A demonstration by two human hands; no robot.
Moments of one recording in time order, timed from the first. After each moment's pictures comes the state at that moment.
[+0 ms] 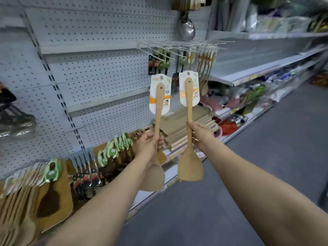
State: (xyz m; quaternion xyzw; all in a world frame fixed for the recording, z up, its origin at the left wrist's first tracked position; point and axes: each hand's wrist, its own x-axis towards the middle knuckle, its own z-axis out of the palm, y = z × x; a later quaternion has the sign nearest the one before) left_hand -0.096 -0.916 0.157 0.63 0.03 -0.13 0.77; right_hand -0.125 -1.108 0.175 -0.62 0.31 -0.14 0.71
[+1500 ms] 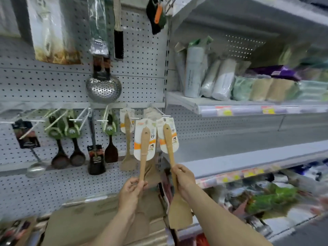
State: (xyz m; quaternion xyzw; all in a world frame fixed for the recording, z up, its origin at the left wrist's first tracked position) left_hand 0.261 -1.639 0.159 0.60 0.13 0.09 0.78; right_hand 0.340 -1.827 0.157 -0.67 0.15 -0.02 0.73
